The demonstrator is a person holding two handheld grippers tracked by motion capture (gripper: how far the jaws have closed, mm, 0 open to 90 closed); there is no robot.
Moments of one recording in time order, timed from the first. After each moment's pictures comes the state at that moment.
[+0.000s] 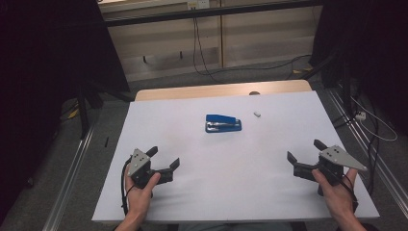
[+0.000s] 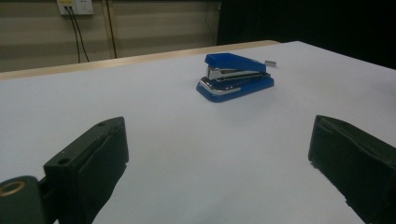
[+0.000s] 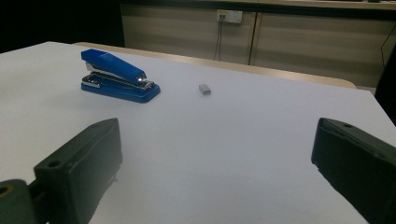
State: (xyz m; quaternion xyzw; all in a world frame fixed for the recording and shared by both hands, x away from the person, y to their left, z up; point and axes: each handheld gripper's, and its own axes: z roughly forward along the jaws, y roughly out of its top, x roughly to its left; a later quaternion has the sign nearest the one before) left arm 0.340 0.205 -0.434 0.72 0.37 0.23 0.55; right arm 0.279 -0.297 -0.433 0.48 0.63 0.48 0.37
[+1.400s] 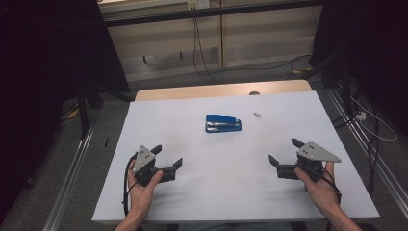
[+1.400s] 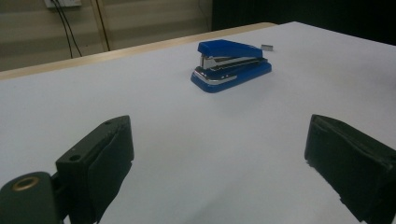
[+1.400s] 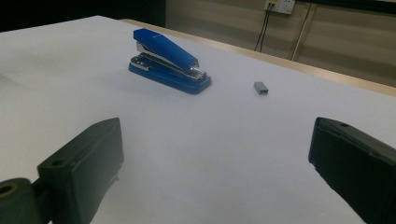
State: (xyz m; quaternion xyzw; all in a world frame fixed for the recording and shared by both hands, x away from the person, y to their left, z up) left arm 0.350 0.196 -0.432 0.75 0.34 0.23 0.52; right arm 0.299 -0.260 -0.436 0.42 0.70 0.48 0.32
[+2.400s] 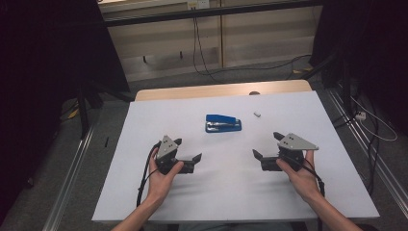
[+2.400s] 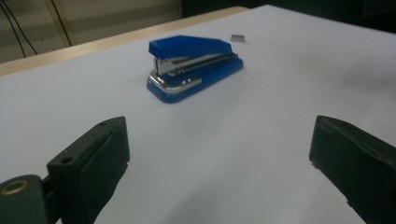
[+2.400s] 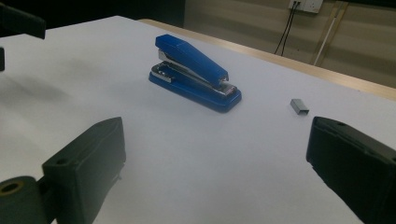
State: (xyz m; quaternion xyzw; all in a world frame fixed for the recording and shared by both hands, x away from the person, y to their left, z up) left arm 0.380 0.145 -0.435 0.78 0.31 0.19 0.52; right arm 0.332 -0.226 -0.435 0.40 0.72 0.49 0.30
